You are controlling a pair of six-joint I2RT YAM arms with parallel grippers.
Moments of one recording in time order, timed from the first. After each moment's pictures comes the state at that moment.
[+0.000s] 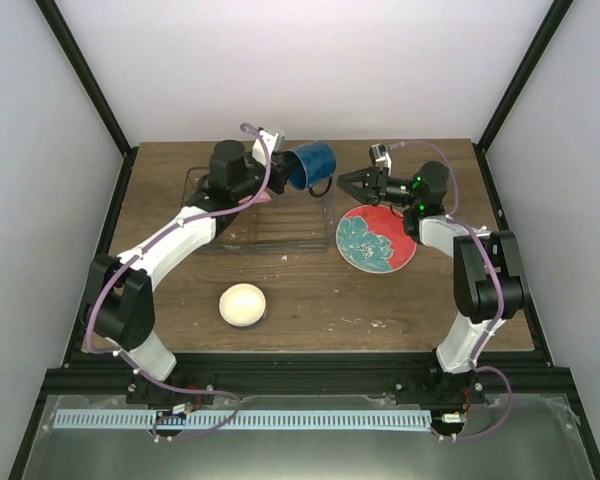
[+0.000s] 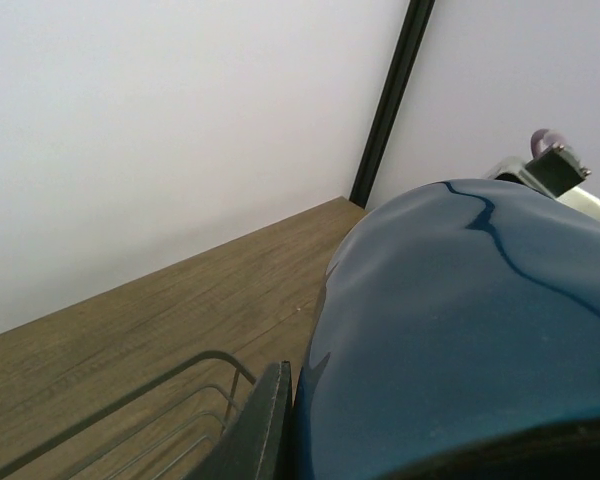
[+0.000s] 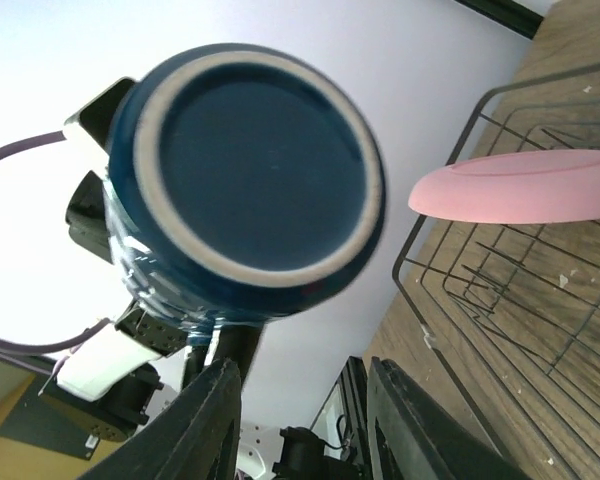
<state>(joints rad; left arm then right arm) -0.46 1.64 1.27 0.21 0.38 -0.16 0.15 1.76 1.00 1.01 -1.25 1.37</state>
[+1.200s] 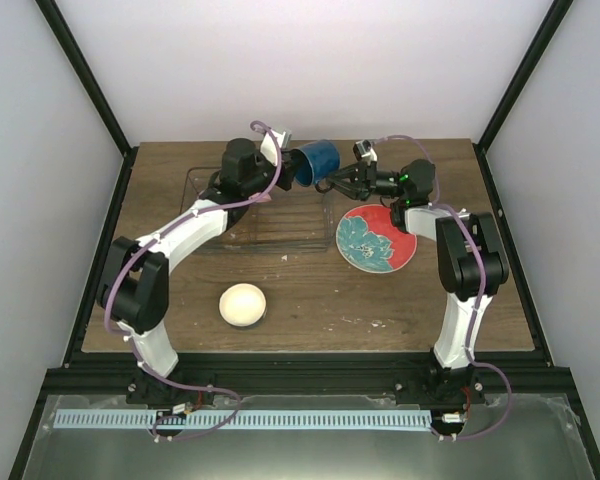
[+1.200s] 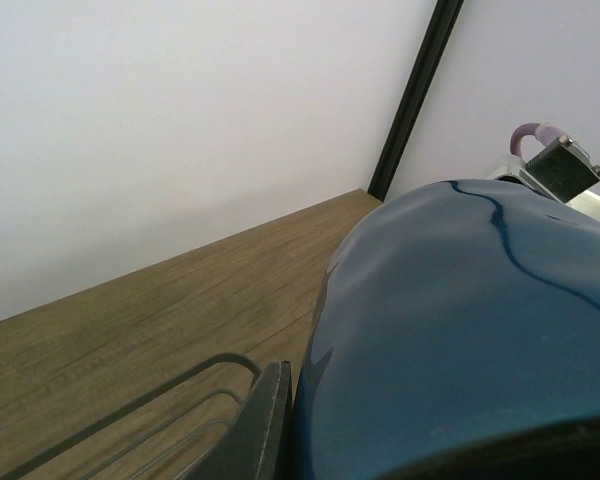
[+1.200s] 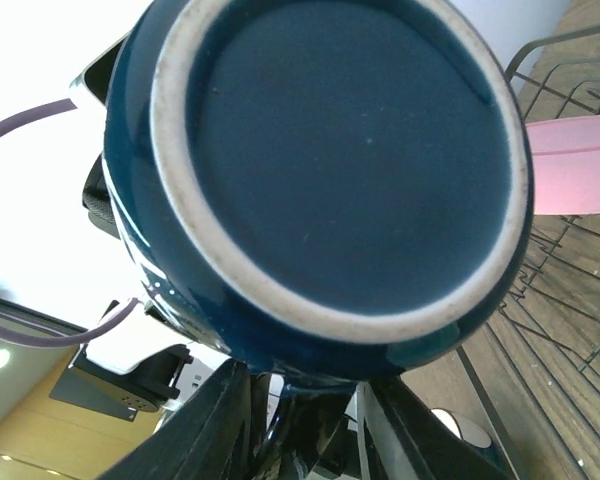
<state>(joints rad) -0.47 1.76 1.34 0.25 0.35 -0.17 0.19 1.95 1.15 1.25 -1.33 1.60</state>
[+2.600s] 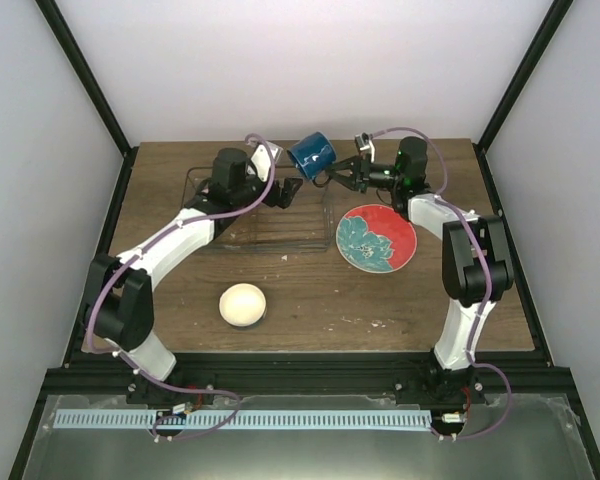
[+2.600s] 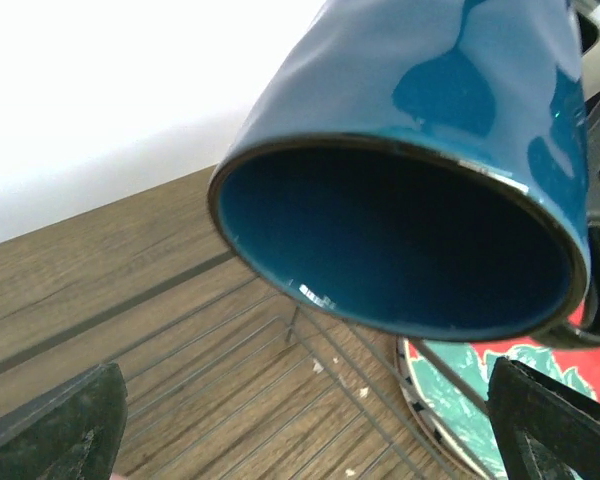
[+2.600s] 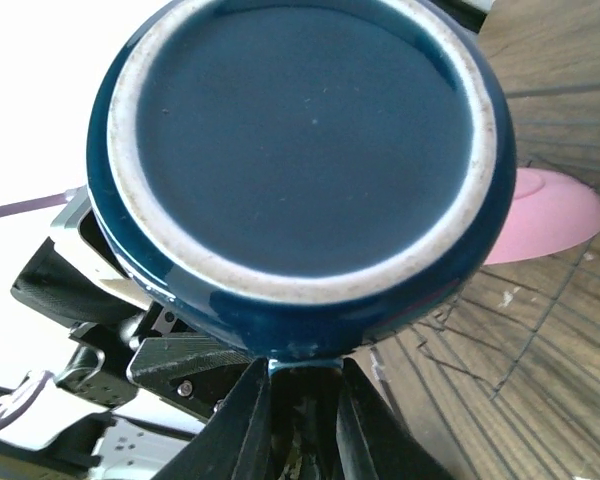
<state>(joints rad) -0.45 1.64 1.24 0.03 0.28 -0.05 0.19 1.91 1.27 0.66 -1.25 1.17</state>
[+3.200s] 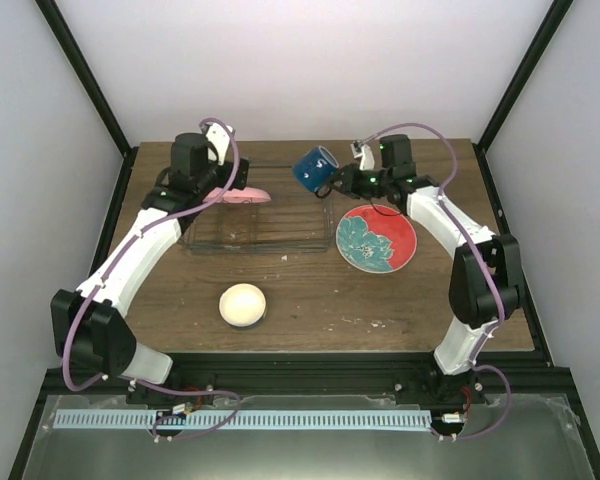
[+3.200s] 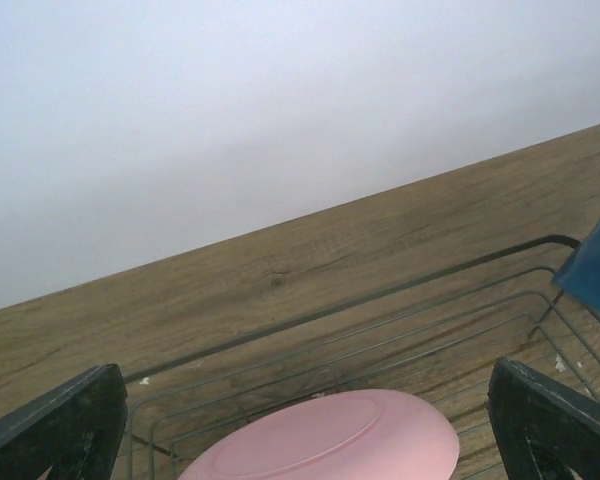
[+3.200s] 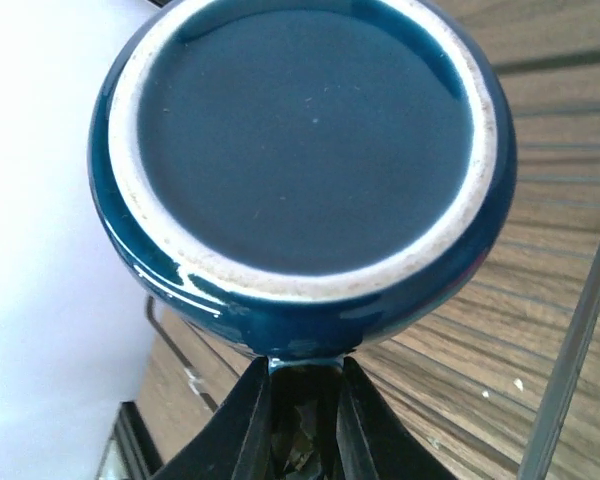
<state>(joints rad) -0.32 1.46 1.32 -0.26 -0.08 0.08 0.27 1.74 1.38 -0.21 -0.76 0.55</state>
